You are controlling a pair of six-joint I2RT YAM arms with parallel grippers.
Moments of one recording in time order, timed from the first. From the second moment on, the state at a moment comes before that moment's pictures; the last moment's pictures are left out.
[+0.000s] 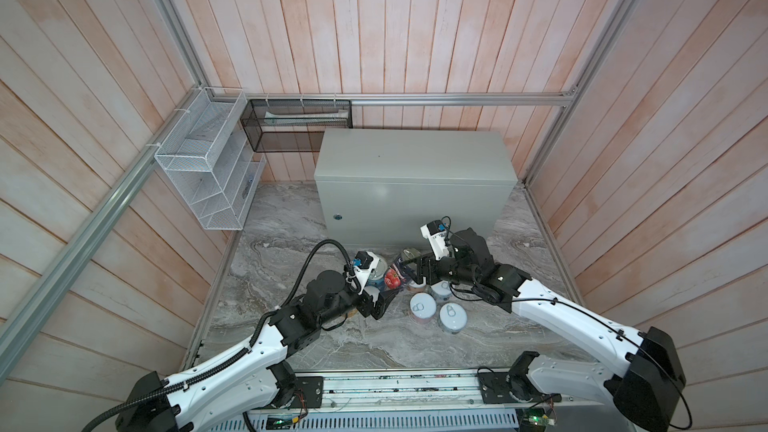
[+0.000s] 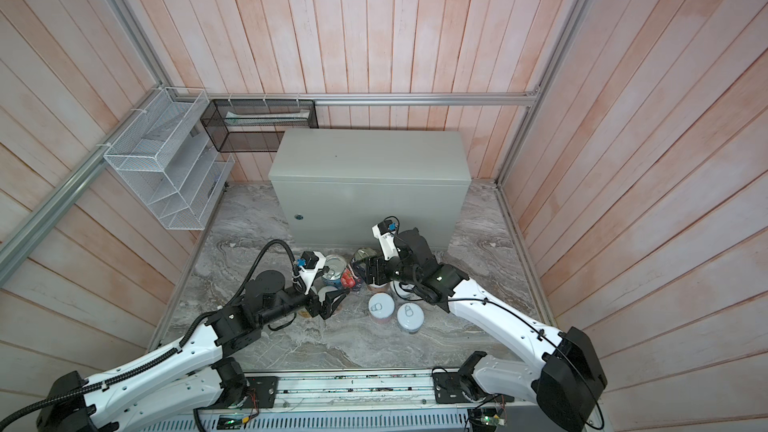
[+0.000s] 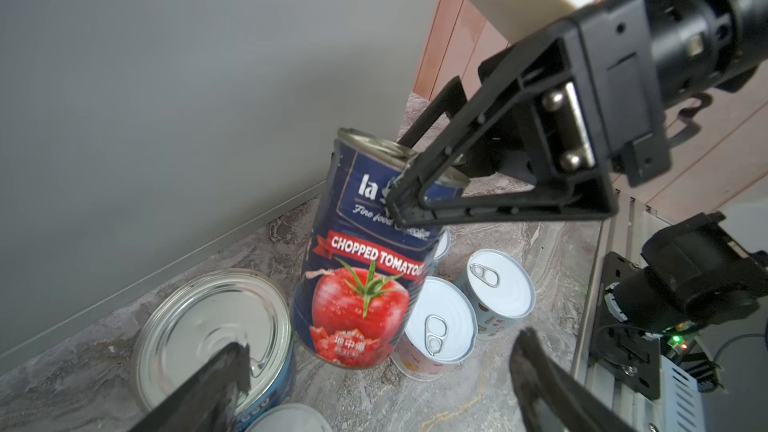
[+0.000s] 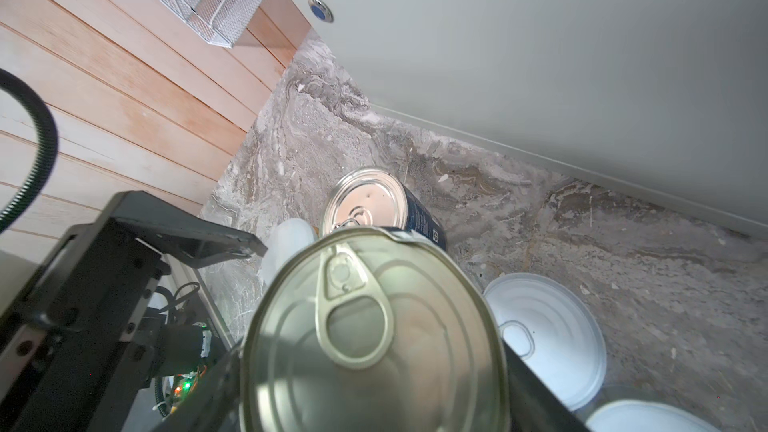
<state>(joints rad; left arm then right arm) -0.83 0.89 0.52 0.07 0.12 -0.14 0.74 1.17 0.85 -0.21 -0.27 0.50</state>
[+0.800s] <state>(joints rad) -0.83 1.07 0.56 0.20 0.20 -0.04 0.69 1.04 0.85 -0.21 -0.40 0.51</state>
